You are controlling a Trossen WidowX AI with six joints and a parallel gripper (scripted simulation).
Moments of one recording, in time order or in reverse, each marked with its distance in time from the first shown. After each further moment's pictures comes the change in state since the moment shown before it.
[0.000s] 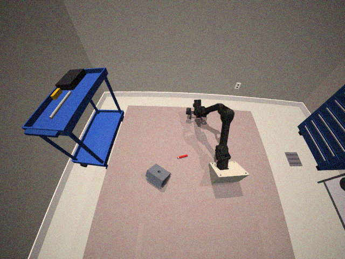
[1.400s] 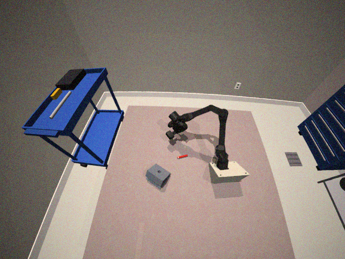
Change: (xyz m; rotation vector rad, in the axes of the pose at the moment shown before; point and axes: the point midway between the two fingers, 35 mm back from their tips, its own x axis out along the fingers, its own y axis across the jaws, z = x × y) arm -0.171 0.157 -0.205 -0.723 0.545 0.451
